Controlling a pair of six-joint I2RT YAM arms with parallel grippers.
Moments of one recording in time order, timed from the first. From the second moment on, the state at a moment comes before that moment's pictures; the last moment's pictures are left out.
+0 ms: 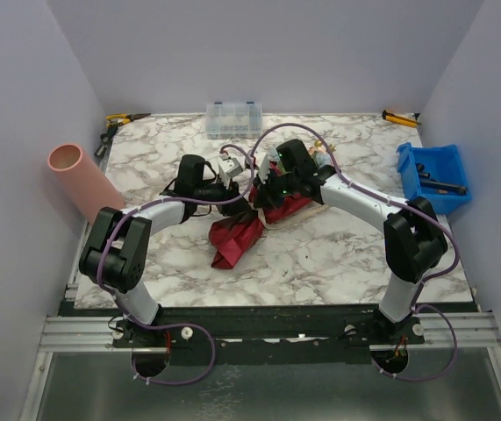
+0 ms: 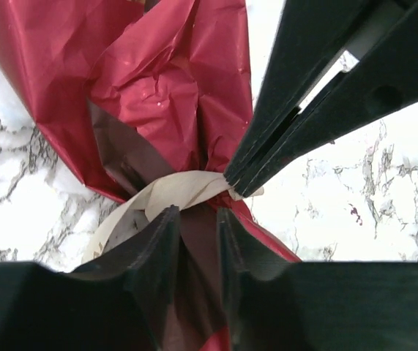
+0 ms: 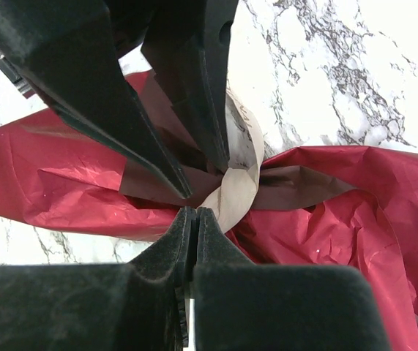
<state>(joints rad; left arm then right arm) -0.33 1.67 0.89 0.20 0.90 0.12 0.63 1.80 1.34 -0.31 -0.53 -0.34</state>
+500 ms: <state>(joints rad) -0.40 1.74 0.89 0.31 0.88 0.16 0.61 1.77 1.33 -0.29 -0.53 -0.31</state>
